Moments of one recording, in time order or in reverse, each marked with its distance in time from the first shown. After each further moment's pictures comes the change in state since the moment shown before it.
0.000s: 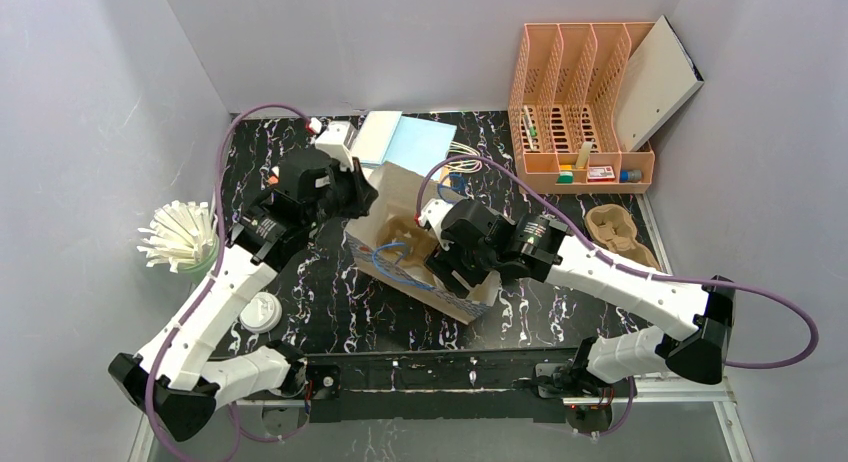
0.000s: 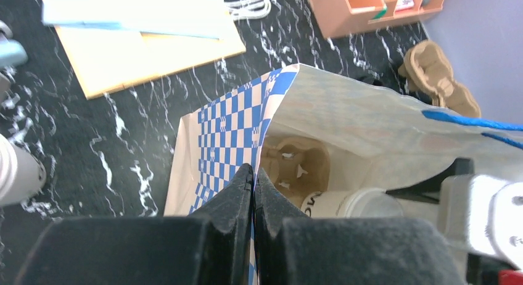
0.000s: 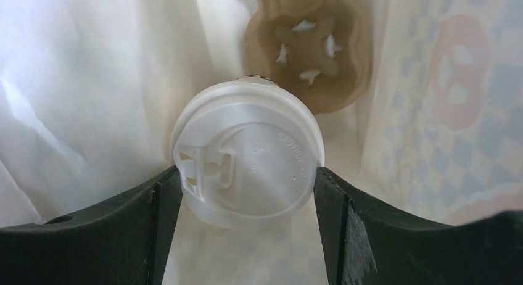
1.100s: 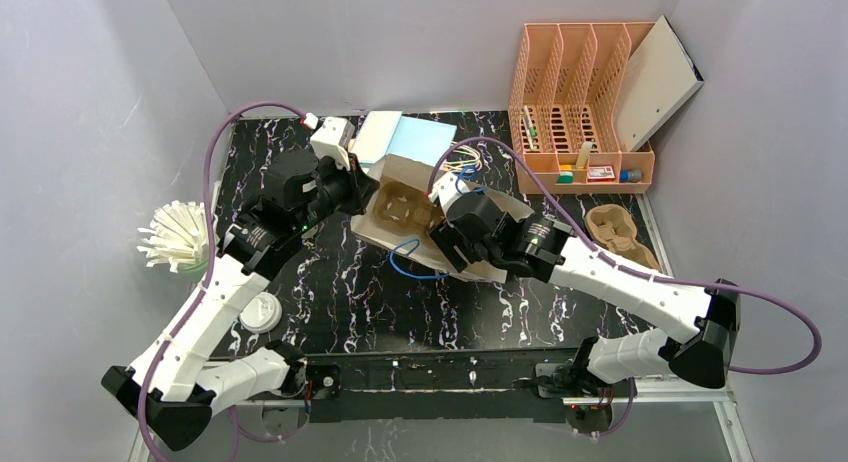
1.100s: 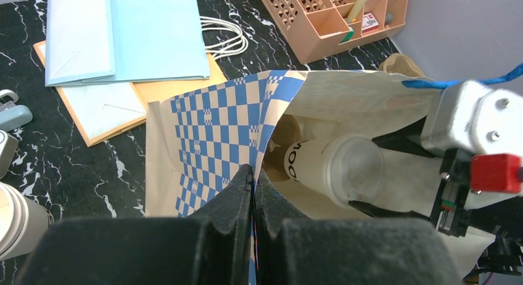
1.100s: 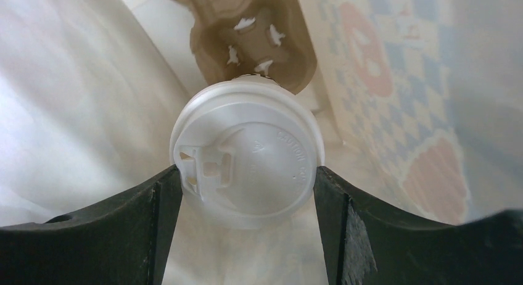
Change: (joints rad) left arm -0.001 -0.041 0.011 0.108 0.057 0.105; right arm -0.033 -0.026 -0.068 0.196 0.289 -0.008
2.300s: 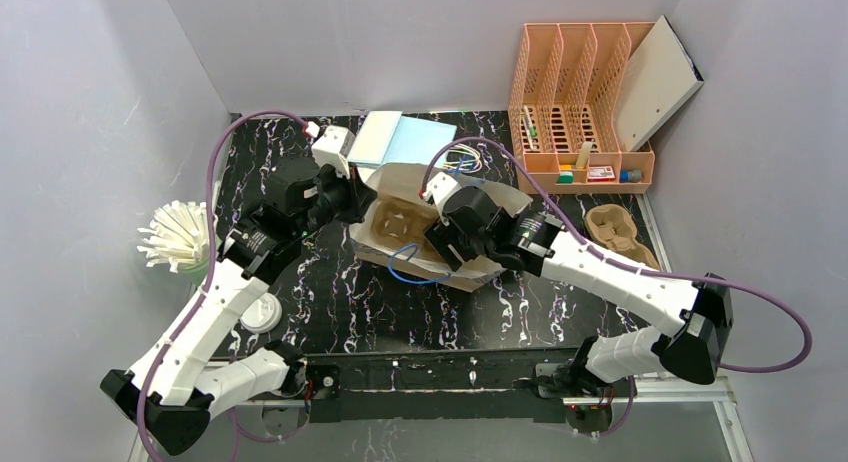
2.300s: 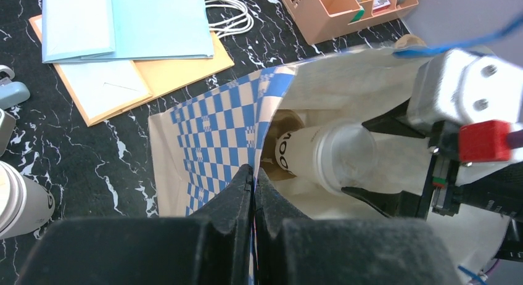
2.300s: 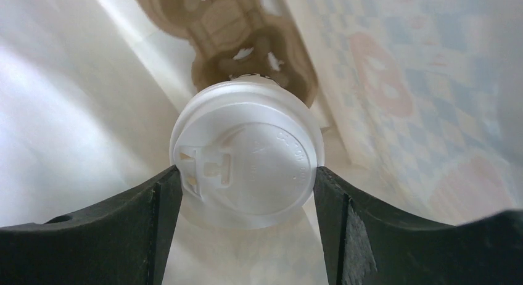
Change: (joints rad) left arm 0.000 -0.027 -0.048 -0.034 0.003 0.000; right arm -0.047 0.043 0.007 0.064 -0.099 -0.042
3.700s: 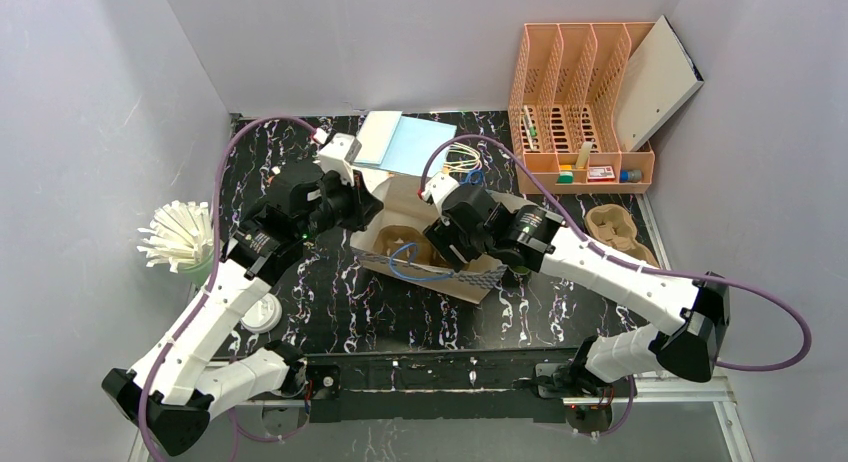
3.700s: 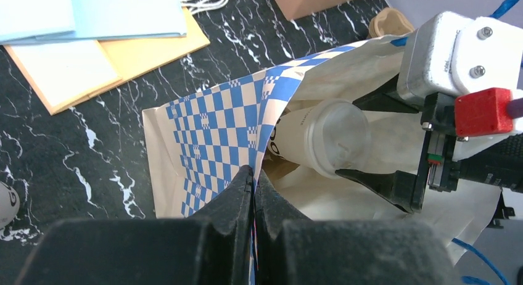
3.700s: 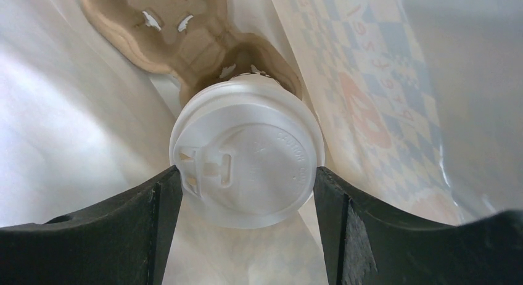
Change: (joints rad) left arm 0.000 -0.001 -0.029 -0.004 0.082 -0.016; right arm 0.000 0.018 0.052 -0.097 -0.013 -0.001
